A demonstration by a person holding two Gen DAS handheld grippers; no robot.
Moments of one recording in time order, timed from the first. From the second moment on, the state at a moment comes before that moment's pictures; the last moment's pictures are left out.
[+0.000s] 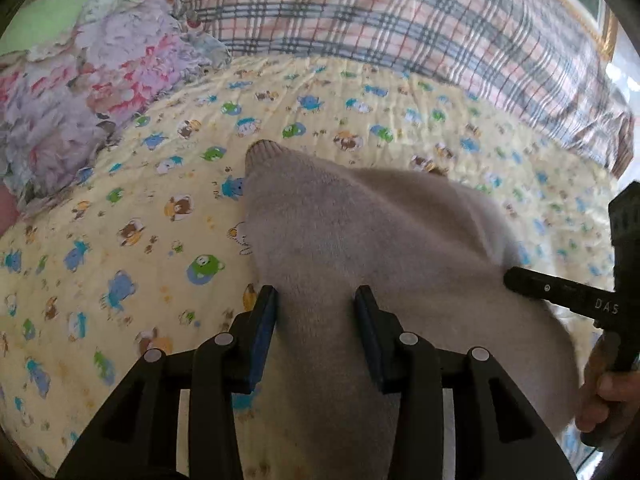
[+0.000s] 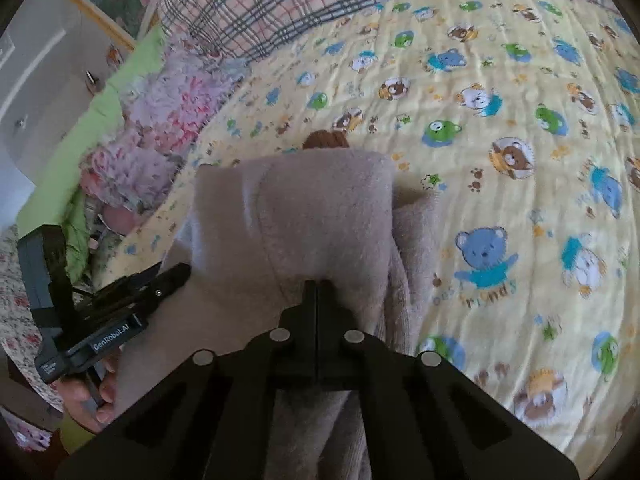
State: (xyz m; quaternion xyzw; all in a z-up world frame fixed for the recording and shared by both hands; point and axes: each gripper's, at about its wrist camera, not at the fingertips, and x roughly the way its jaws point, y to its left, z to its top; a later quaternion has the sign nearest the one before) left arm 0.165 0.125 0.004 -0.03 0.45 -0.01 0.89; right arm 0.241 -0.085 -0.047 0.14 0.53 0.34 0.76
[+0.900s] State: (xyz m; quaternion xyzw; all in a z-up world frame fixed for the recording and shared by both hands) left arm 0.032 0.130 -0.005 -0.06 0.47 -0.05 0.88; right arm 0.102 -0.144 -0.023 0.10 0.52 0.34 0.78
